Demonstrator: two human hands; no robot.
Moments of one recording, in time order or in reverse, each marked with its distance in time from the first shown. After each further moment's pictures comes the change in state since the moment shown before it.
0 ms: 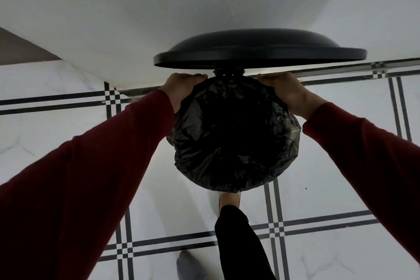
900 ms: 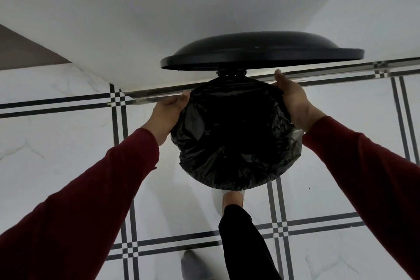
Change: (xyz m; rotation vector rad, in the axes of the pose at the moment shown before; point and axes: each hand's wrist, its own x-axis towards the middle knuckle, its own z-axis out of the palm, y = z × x) left_hand -0.045 -0.057 -0.026 -0.142 0.021 0.046; right_hand -0.035 0.007 0.007 0.219 0.133 0.077
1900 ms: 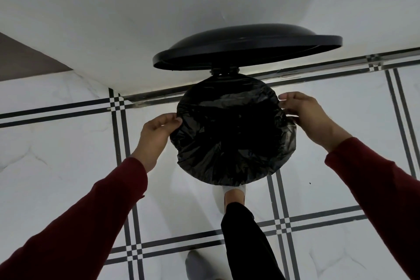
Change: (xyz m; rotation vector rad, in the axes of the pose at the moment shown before) left_hand -0.053 -0.027 -0.012 0.034 0.075 0.040; right_hand -0.029 0.039 -0.053 -0.042 -0.061 -0.023
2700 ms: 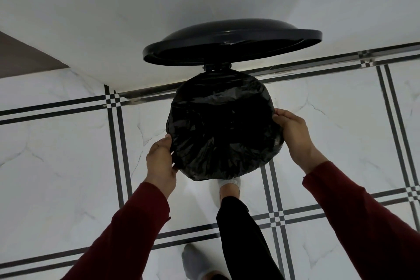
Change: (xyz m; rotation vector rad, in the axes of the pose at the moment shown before) left_hand -0.049 -0.043 0.042 -0.519 0.249 -0.340; right_hand -0.047 0.036 0.025 0.183 0.176 -0.008
